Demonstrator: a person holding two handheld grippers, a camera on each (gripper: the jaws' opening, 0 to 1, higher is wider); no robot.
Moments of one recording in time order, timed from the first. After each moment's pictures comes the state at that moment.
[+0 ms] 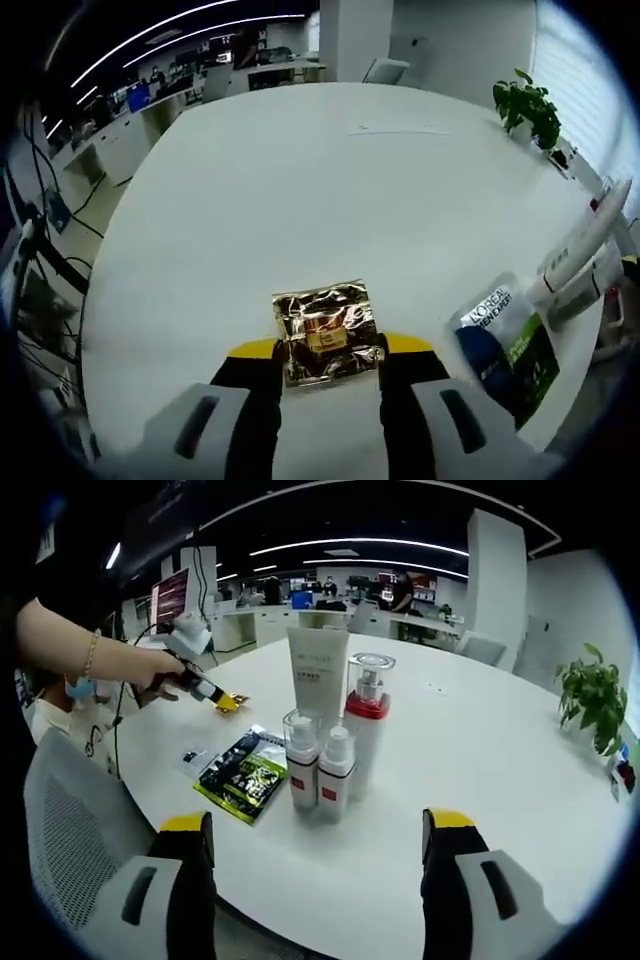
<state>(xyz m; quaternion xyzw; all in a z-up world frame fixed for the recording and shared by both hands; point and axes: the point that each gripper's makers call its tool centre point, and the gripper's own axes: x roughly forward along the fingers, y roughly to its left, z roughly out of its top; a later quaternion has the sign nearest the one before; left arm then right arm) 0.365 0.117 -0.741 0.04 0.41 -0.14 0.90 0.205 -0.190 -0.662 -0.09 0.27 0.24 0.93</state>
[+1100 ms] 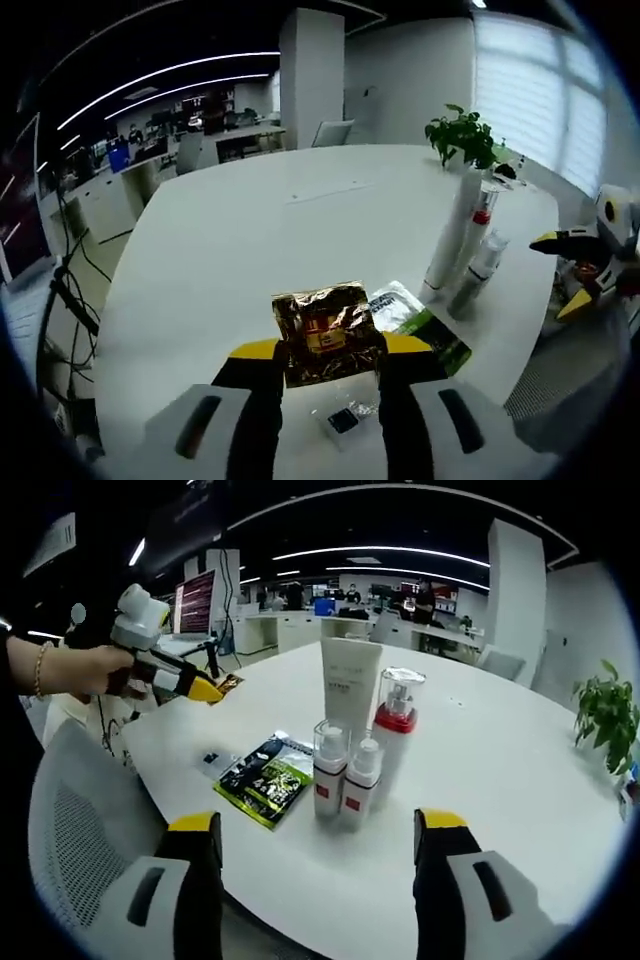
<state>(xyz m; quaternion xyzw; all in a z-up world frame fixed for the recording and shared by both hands) 0.270 0.064 -0.655 0.07 0.29 -0.22 0.93 0.198 -0.173 -0.656 -0.10 0.25 0.29 0.92</state>
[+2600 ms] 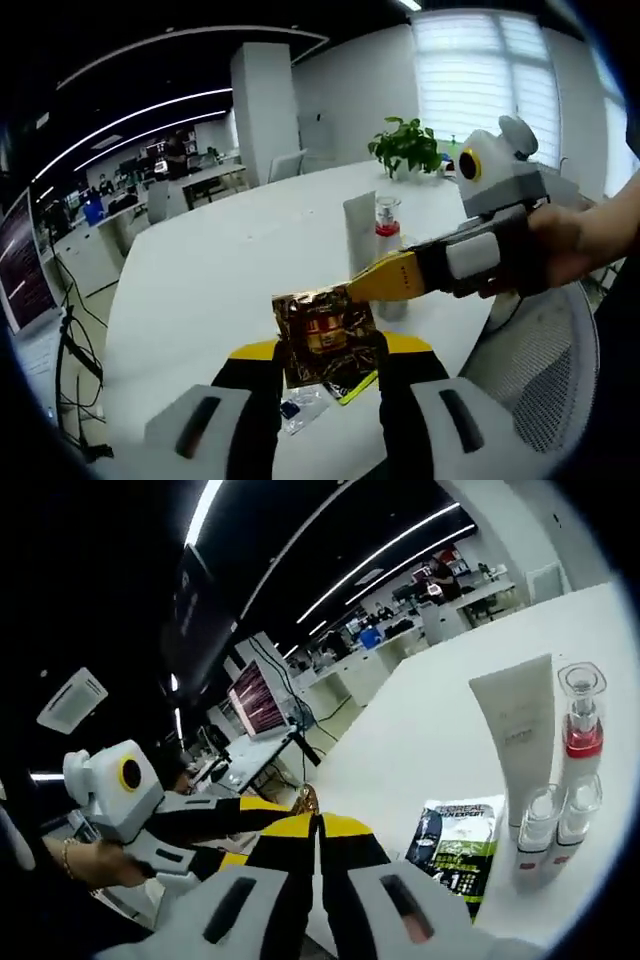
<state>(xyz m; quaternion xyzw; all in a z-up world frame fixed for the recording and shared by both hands) 0.206 0.019 -0.610 0.11 0.23 -0.29 0.92 0.218 -0.015 -0.595 0.24 0.22 0.42 0.85</state>
